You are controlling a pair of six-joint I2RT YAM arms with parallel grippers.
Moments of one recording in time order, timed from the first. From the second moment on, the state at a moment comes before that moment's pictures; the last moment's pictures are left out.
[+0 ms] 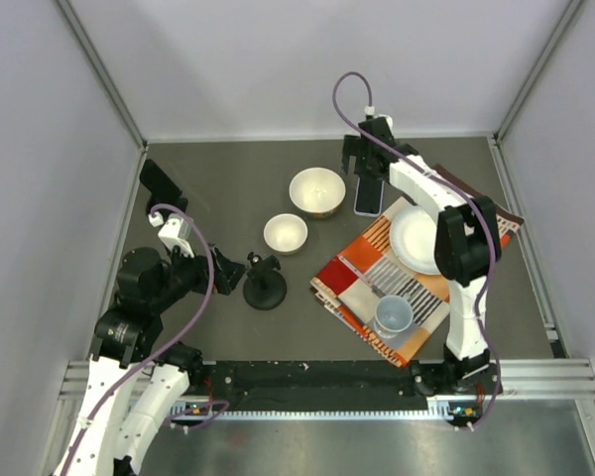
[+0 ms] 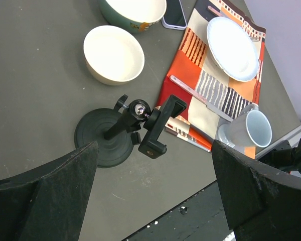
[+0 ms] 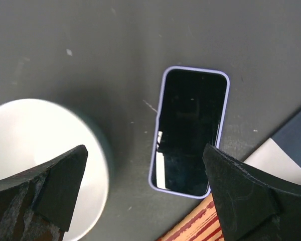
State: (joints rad) left arm -0.24 0.49 0.80 -0.66 0.35 -0.39; right arm 0.40 2.04 1.76 -0.45 0.19 0.40
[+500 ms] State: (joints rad) left arm -0.24 0.49 0.81 -0.67 0.35 -0.39; right arm 0.35 2.21 1.82 -0.55 0.21 0.39
